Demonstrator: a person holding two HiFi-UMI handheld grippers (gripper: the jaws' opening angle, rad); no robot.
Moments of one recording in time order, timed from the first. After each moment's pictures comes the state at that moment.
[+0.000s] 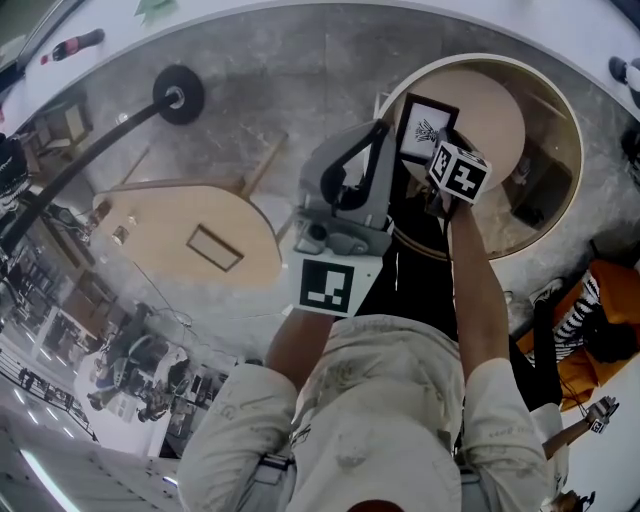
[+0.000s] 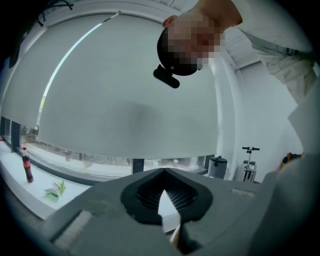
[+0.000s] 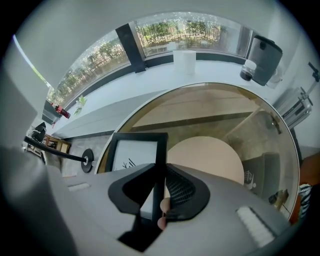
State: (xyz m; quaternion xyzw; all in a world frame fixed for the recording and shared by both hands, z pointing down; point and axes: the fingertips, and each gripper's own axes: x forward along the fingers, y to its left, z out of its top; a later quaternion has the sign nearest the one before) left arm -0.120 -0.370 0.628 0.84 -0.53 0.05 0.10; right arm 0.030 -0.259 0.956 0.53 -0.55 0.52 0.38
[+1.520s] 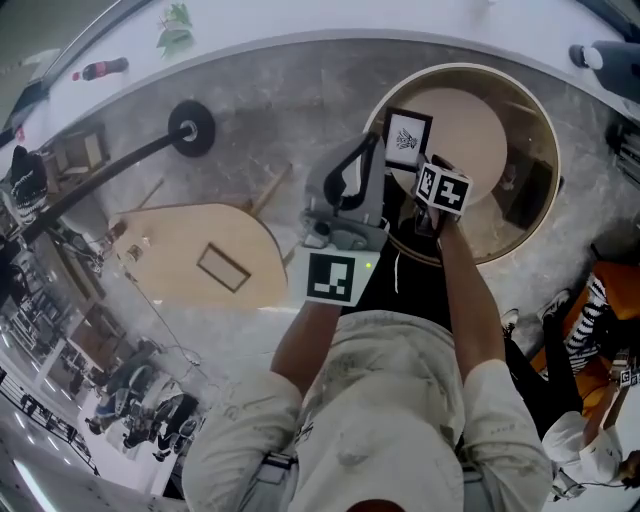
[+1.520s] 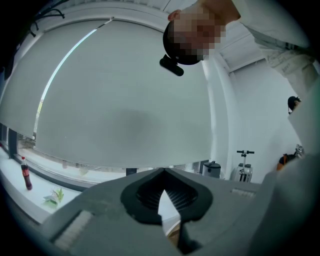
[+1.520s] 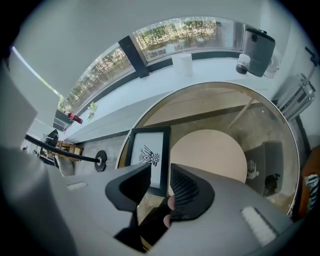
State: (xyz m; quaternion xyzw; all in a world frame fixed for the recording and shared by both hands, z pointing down) left arm -0.090 -0.336 0.576 0.85 -0.52 0.04 0.08; right arm 0.027 -0.219 0.908 0.51 -0.57 0.55 0.34
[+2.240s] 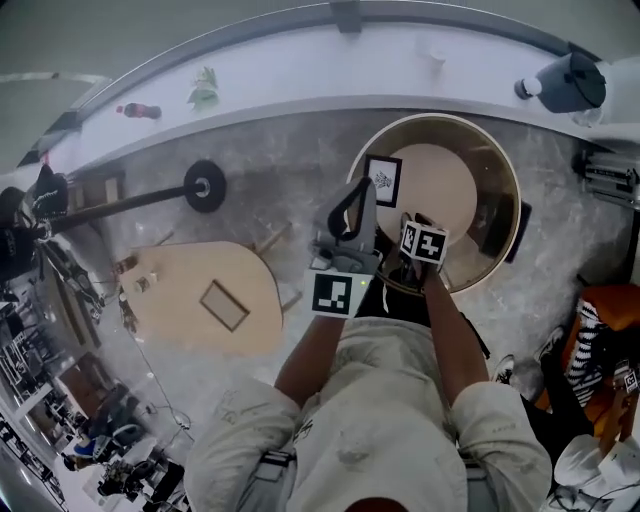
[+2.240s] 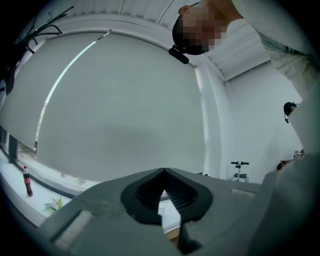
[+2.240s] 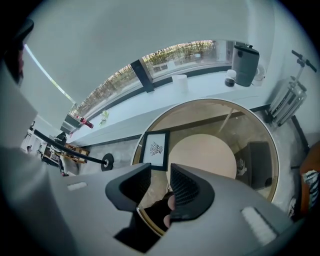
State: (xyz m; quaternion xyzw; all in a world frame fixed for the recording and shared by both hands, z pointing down) left arm -0.054 -0.264 0.485 0.86 -0.52 0.01 0.06; right arm 0.048 -0.155 0.808 0.52 -0.59 0.53 0.30
